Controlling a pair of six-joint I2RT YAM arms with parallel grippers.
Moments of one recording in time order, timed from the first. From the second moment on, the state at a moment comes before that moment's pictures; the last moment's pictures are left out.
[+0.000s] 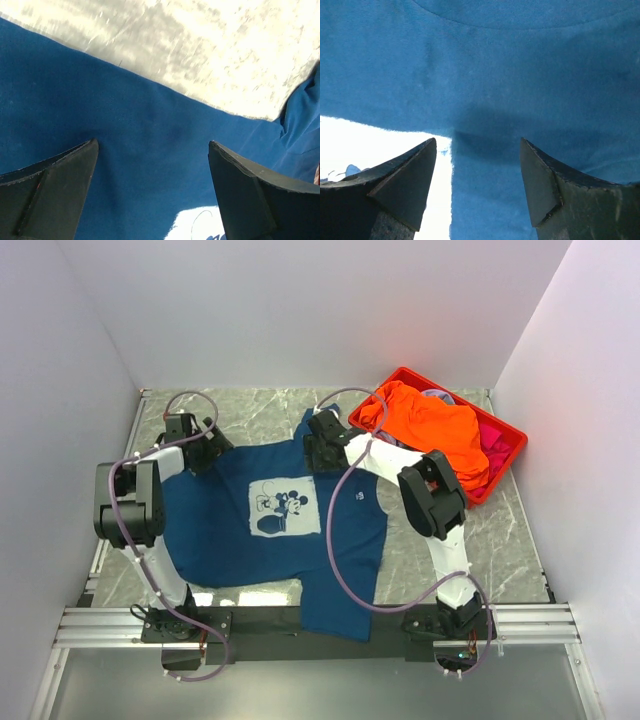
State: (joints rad) left arm 0.07 1.86 1.09 -0.03 0.18 -0.62; right arm 0.63 2.13 1.61 -0.44 0.16 0.41
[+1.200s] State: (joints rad) left arm -0.49 1.96 1.44 -0.18 -0.07 -0.61; right arm 0.52 1.77 1.23 -0.46 0.04 0.44
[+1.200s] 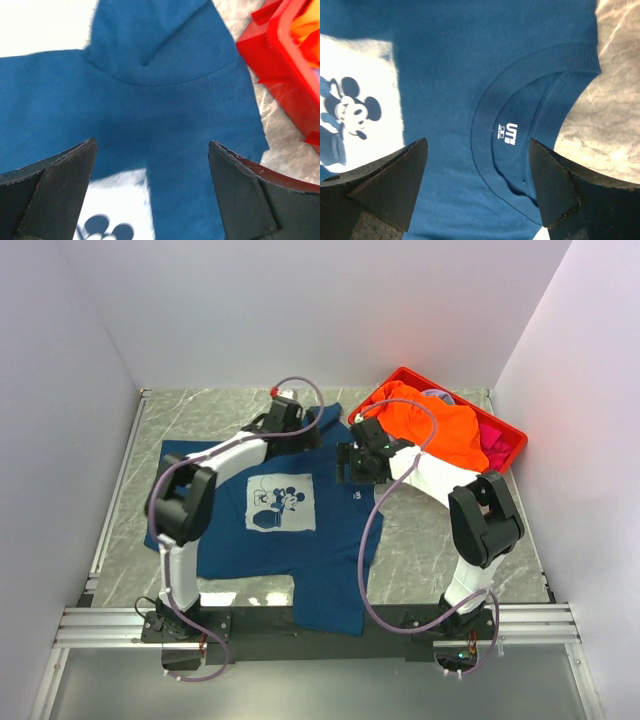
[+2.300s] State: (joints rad) left arm -0.37 2.32 1.82 -0.23 0.11 -0.67; right arm 0.48 1.62 1.15 -0.39 -0.11 0.47
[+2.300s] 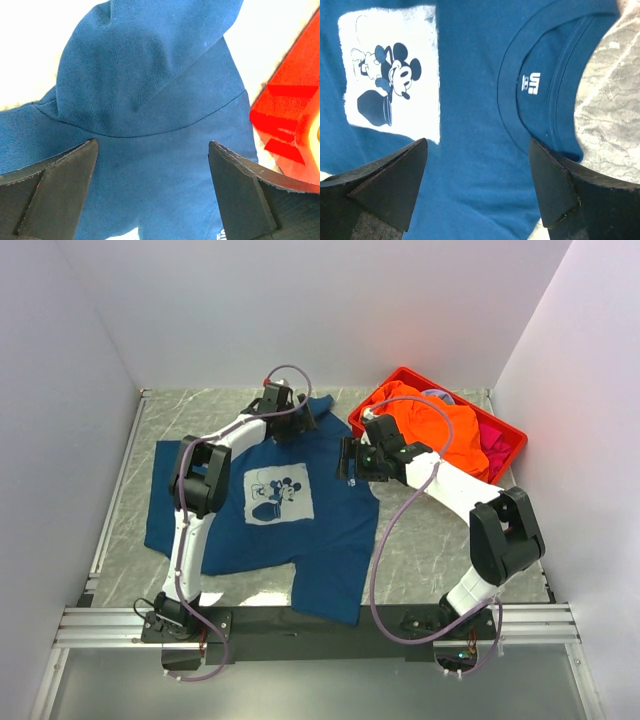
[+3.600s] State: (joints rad) left arm -0.32 1.12 0.74 -0.18 -0.43 -0.76; right arm 0.49 1.54 1.08 -0.26 -0.20 0.47
